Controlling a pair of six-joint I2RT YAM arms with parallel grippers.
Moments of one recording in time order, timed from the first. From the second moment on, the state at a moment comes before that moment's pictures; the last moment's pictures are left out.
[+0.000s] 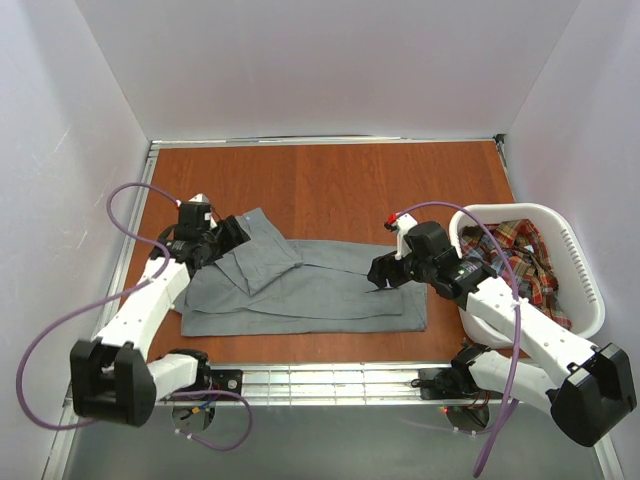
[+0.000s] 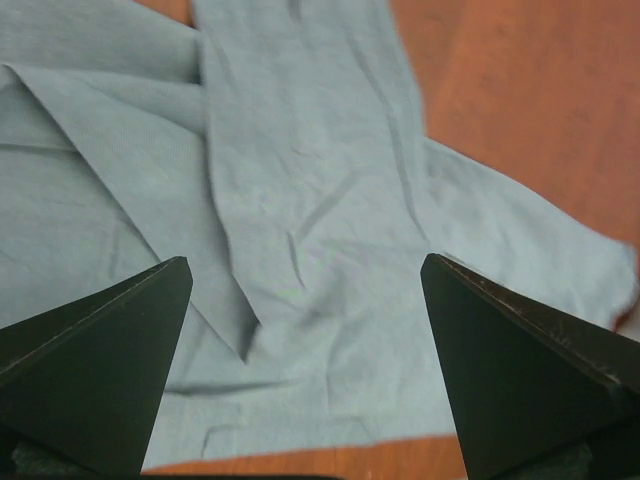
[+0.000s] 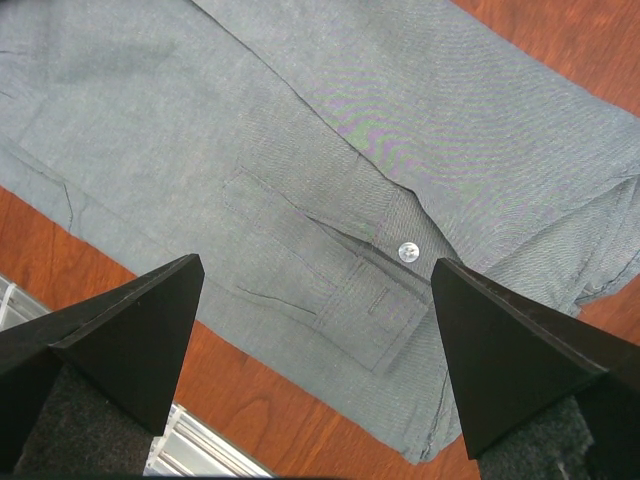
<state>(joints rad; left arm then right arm) -0.17 1.08 0.82 -0.54 0.10 -0.61 0.61 1.02 0.72 -0.48 -0.14 0.18</state>
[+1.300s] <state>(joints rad) -0.12 1.98 1.27 -0.26 -0.13 -0.48 0.62 1.01 0.72 -0.48 -0.16 0.18</state>
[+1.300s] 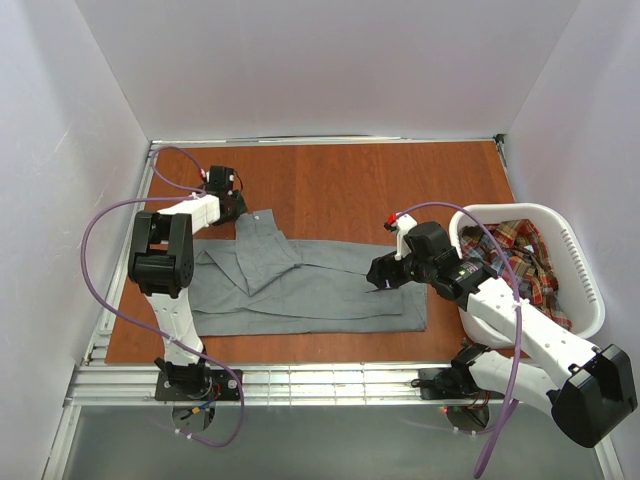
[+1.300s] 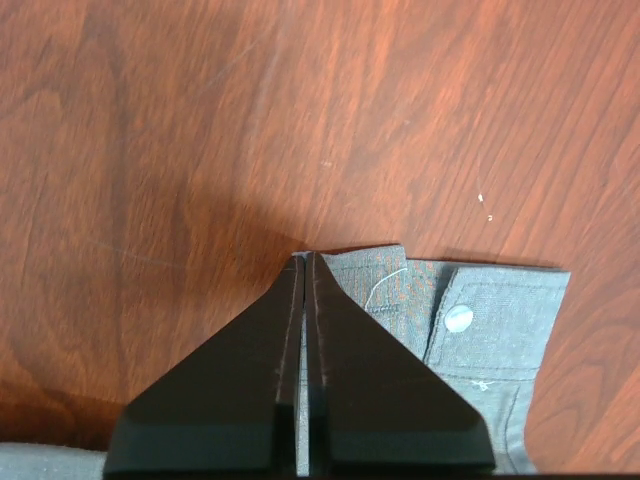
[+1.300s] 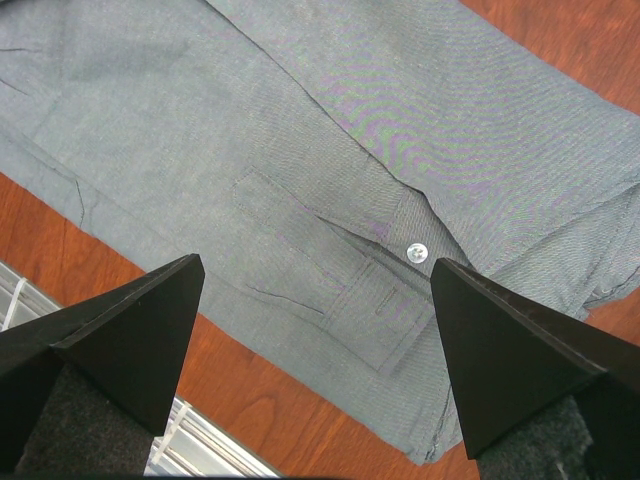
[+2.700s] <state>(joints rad) -0.81 1.01 0.76 -0.41 0.05 -0.46 0.99 1.02 0.78 -0.53 -0.17 0.05</state>
